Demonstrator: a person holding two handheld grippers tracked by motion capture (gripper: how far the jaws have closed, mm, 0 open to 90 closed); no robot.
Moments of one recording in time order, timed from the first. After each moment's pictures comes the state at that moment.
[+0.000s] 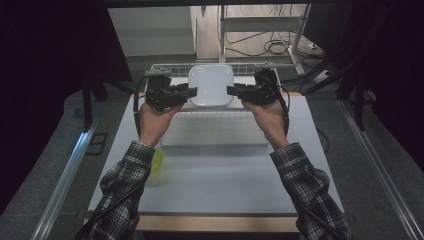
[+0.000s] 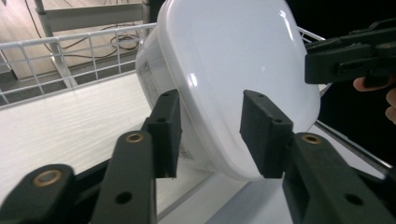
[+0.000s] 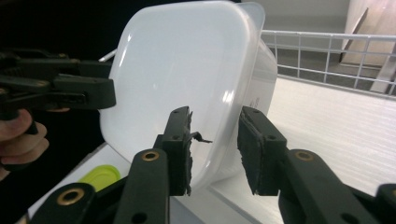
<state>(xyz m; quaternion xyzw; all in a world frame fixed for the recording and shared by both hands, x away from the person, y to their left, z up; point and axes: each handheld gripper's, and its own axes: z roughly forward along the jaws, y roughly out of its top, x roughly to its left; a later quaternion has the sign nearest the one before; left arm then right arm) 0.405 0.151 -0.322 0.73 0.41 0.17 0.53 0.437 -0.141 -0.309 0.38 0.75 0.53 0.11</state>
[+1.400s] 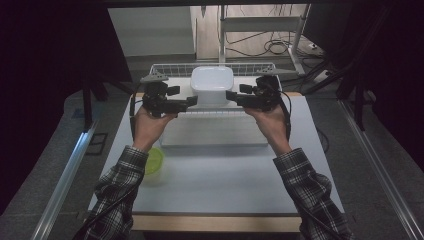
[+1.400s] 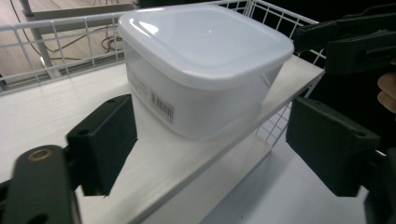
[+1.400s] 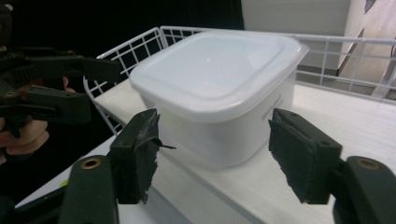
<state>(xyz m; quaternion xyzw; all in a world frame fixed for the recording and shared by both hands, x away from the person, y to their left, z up) 0.399 0.163 -0.339 0.73 0.39 0.16 0.53 0.431 -0.147 -0.321 0.36 0.75 0.55 0.13</state>
